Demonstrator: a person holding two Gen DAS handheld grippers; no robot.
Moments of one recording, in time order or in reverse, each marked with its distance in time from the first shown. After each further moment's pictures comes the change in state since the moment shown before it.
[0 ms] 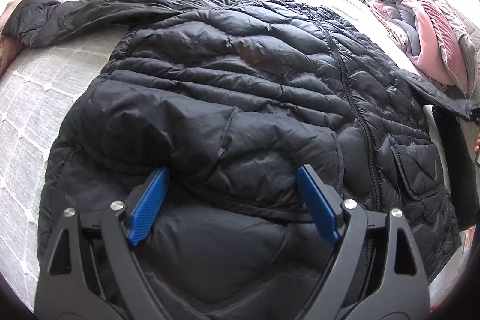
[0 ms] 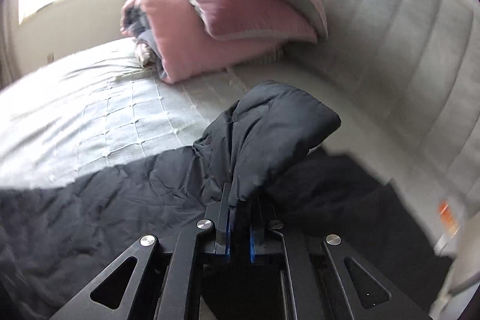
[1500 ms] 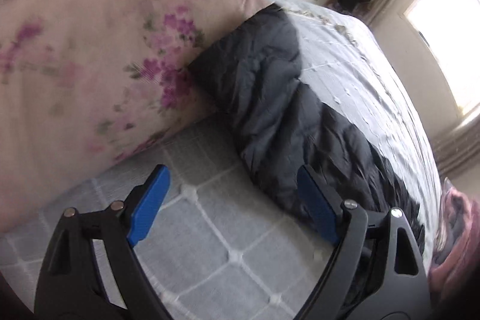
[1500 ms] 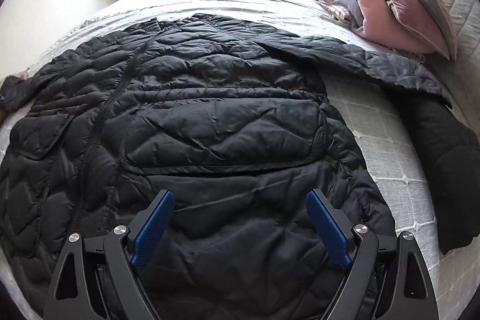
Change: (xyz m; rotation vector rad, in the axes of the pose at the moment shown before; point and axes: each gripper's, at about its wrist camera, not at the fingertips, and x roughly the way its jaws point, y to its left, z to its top) left arm -0.006 0.353 0.135 -0.740 -0.160 0.223; right arm -0.219 0.118 -0.335 -0.548 0.061 0.476
